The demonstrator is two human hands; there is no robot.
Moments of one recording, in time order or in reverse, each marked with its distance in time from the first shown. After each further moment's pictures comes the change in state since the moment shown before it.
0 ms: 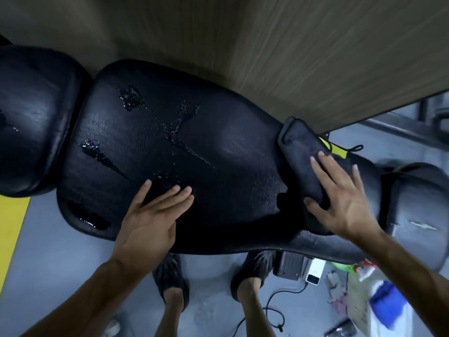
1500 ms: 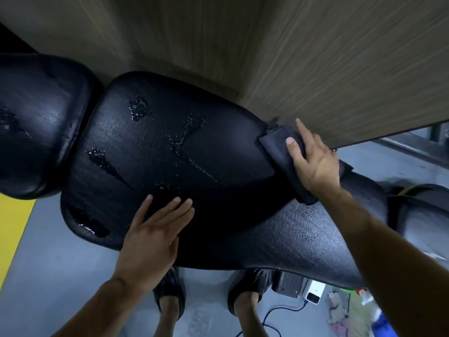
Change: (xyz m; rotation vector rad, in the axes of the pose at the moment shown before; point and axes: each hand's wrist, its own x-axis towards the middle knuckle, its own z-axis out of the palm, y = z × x) left_hand -0.001 0.010 0.008 0.012 0.017 -0.058; right_hand 0.131 -0.048 -0.014 0.262 0.049 0.287
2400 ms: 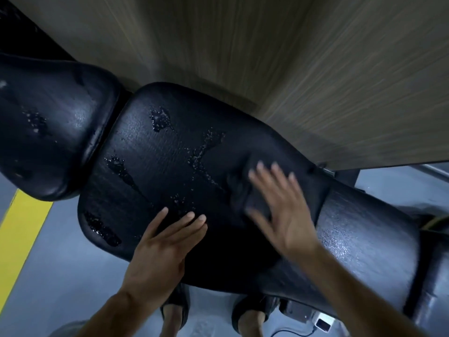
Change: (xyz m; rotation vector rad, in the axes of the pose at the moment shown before) left_hand 0.005 0.000 -0.007 -0.022 -0.038 -0.006; right_hand -0.060 -0.049 0.046 0.004 -0.013 -0.684
